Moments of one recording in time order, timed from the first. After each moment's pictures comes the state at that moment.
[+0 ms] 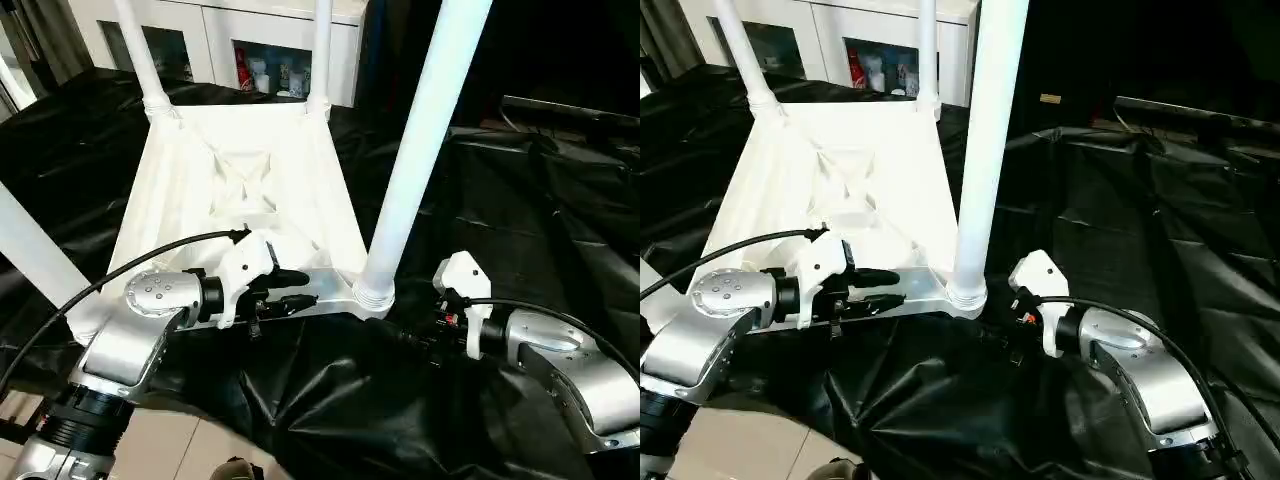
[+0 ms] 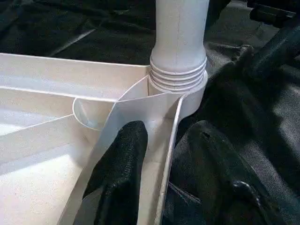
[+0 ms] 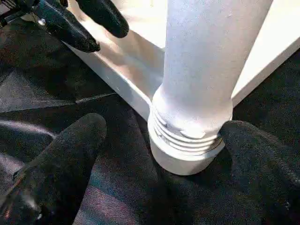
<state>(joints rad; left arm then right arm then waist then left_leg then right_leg) -0.35 0.47 -0.20 0.06 -0.12 0.26 -1.03 -0.17 -0.49 0.15 -0.12 0.26 0.46 0.85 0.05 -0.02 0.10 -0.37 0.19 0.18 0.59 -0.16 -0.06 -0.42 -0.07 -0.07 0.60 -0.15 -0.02</state>
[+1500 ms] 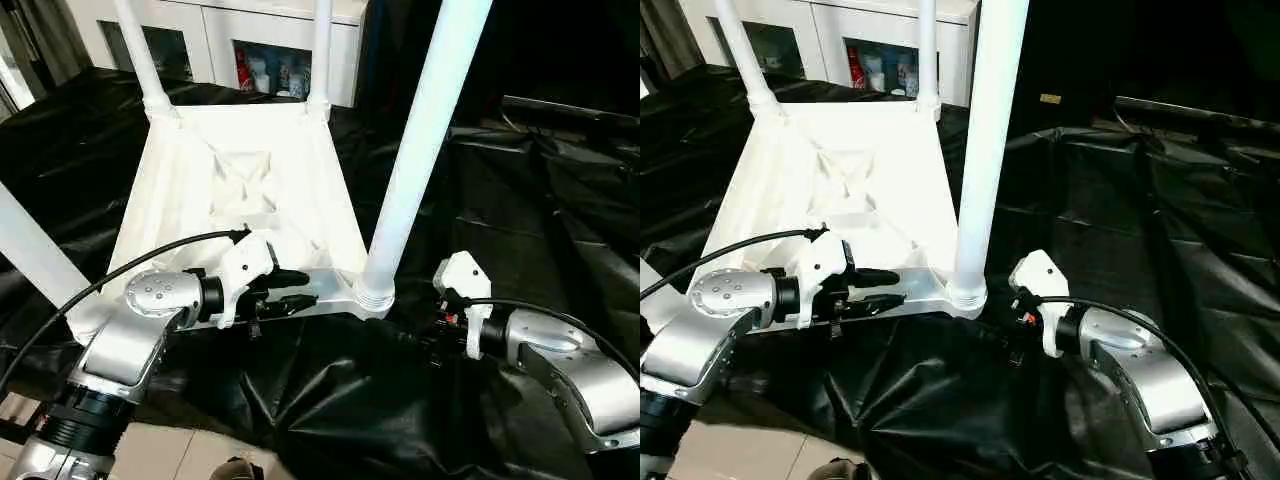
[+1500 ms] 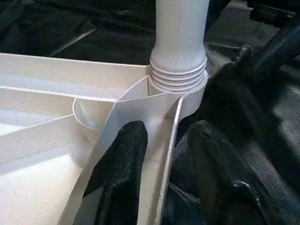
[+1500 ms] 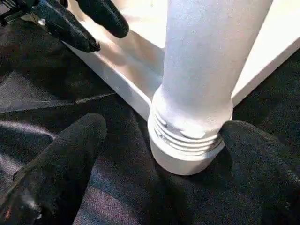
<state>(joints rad) -0.35 0.47 -0.20 0.06 -0.12 0.26 -1.03 -0.17 -0.49 0.15 -0.12 0.26 0.46 0.85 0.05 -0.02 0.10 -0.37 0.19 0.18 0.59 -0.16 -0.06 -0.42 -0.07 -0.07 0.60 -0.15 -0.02</state>
